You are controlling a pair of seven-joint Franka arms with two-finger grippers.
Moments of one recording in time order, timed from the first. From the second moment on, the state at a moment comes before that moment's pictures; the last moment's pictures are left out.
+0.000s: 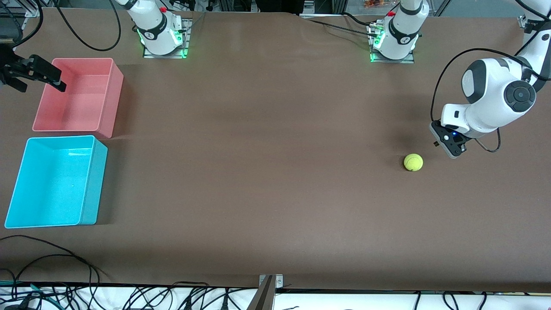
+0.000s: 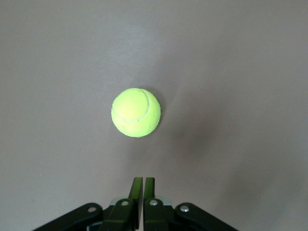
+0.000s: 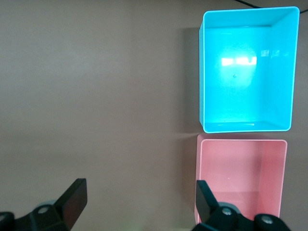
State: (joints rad) left arm 0.03 0.13 0.05 -2.23 0.04 2.30 1.13; right arm -0.02 -0.06 0.00 -1.59 0.02 1.53 -0.03
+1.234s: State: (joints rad) left arm 0.10 0.26 0.05 -2.24 -0.14 2.41 1.67; right arm -0.02 -0.06 0.00 -1.60 0.02 1.53 -0.03
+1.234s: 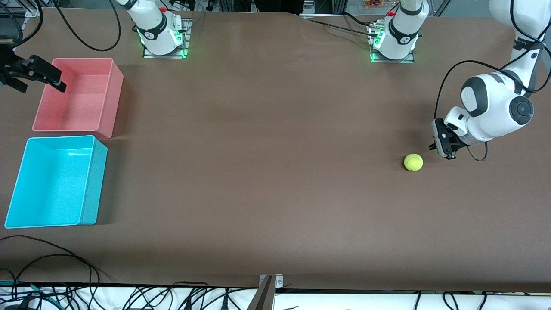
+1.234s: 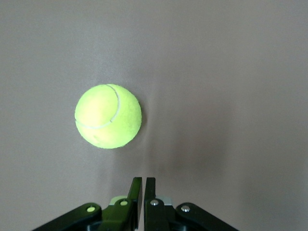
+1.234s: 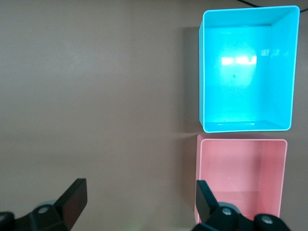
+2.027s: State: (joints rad) left arm 0.10 0.30 0.05 -2.24 -0.11 2.48 1.68; right arm -0.02 -0.06 0.00 -1.60 0.02 1.53 -0.03
